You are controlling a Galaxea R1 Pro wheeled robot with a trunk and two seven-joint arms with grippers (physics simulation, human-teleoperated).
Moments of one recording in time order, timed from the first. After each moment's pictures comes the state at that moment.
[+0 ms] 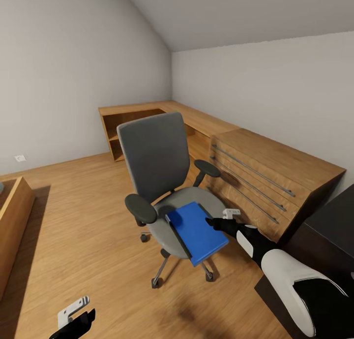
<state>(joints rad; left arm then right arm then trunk) -0.06 0.03 0.20 -1.08 0.40 0.32 0.22 -0.94 -0.04 0.16 -0.27 -0.27 0.09 0.29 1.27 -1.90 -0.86</state>
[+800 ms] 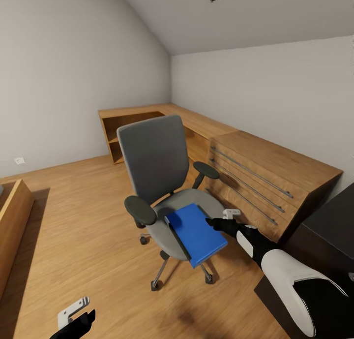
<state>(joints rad) -0.06 0.03 0.20 -1.07 0.40 0.32 0.22 -0.94 -0.04 0.16 -0.26 -0.27 0.09 0.29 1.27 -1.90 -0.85</state>
